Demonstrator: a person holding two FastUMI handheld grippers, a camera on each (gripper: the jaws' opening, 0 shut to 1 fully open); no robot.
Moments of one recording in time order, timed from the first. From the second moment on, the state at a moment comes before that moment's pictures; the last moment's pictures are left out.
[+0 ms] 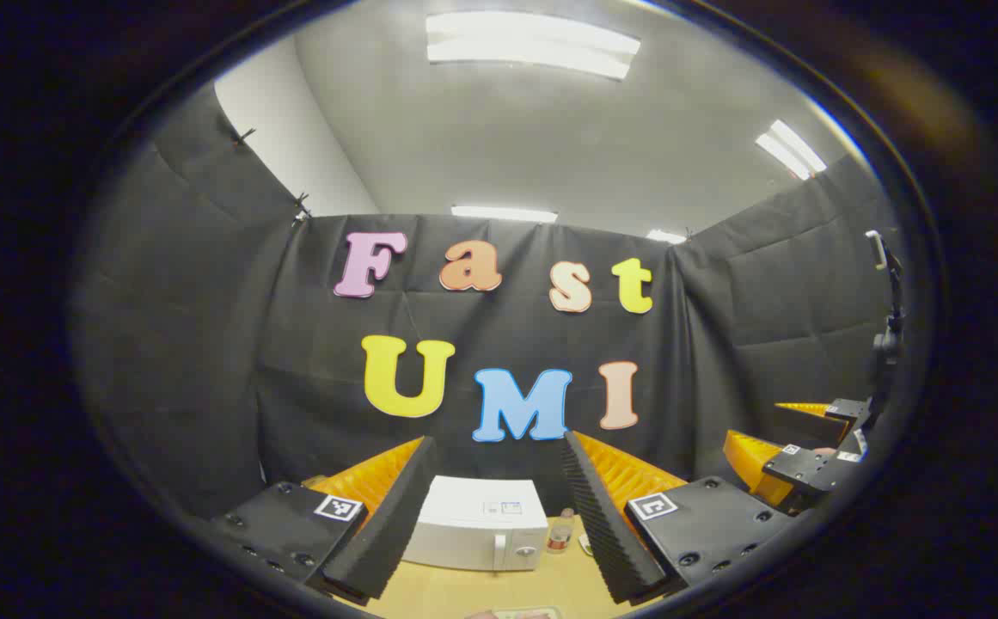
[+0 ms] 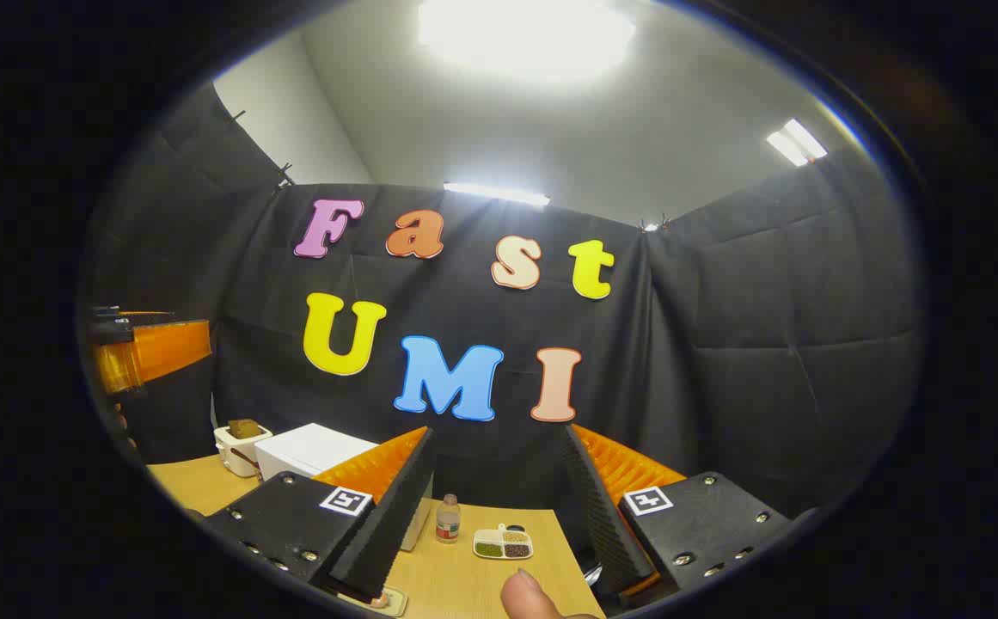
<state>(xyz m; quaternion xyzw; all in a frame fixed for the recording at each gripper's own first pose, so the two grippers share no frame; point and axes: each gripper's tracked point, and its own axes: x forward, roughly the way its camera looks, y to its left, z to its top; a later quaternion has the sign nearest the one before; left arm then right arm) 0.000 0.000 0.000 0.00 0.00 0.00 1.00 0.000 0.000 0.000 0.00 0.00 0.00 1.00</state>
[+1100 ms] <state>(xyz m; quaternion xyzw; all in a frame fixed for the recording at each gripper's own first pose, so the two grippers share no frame) 0.010 -0.090 -0.058 0.03 0.08 0.04 1.00 0.025 -0.061 -0.045 0.04 0.02 0.06 1.00</state>
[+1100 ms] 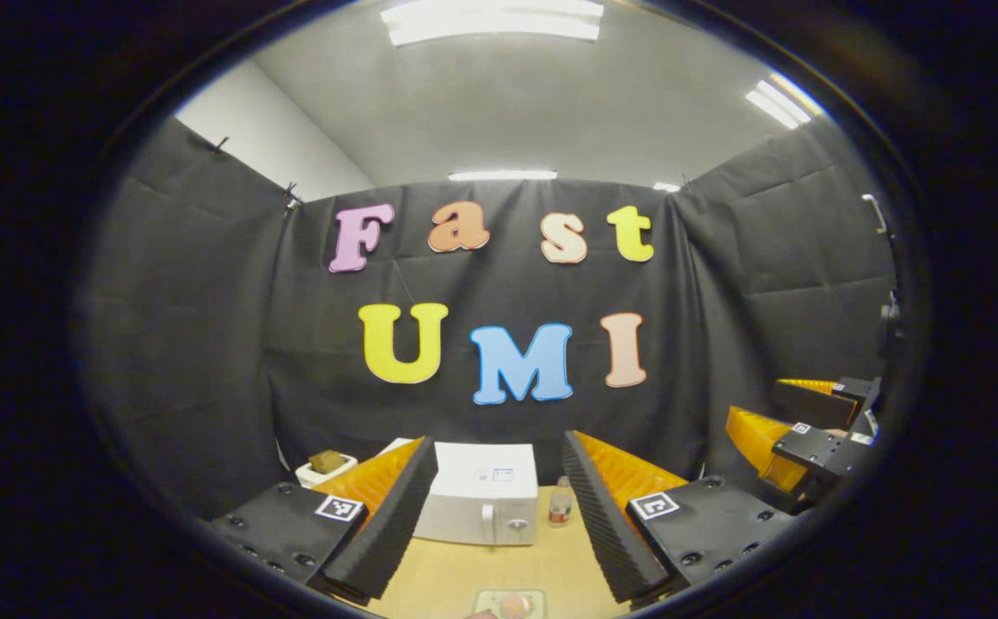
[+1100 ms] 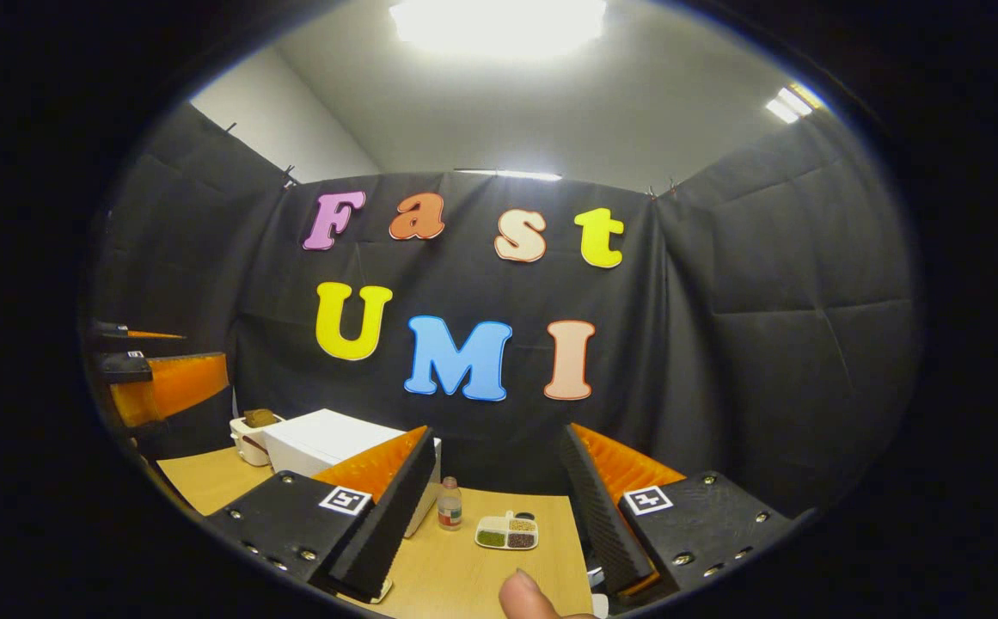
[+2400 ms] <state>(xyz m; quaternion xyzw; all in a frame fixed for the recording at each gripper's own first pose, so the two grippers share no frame) 0.181 0.004 -0.458 0.00 0.29 -0.05 0.95 0.055 -0.011 -0.061 -0.09 0.15 -0.11 0.98</state>
